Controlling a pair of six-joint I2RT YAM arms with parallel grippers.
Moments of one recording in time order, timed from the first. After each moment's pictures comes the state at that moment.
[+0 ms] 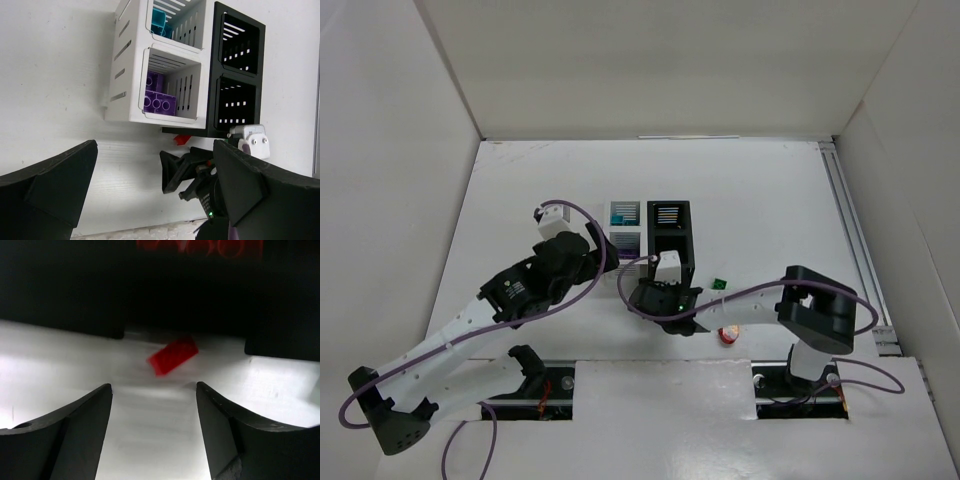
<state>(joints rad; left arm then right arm) -0.85 0.84 0.90 -0.71 -0.48 -0.94 1.24 1.72 0.90 -0.27 0.72 0.93</state>
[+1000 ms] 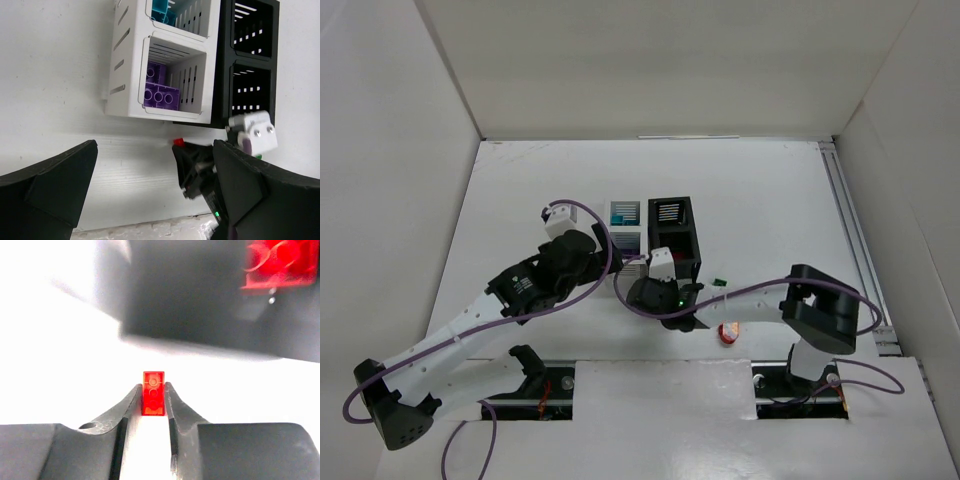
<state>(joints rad) -0.85 0.89 0.90 -0.71 -0.45 -0.94 1.19 1.74 0.95 -0.26 0.66 0.82</state>
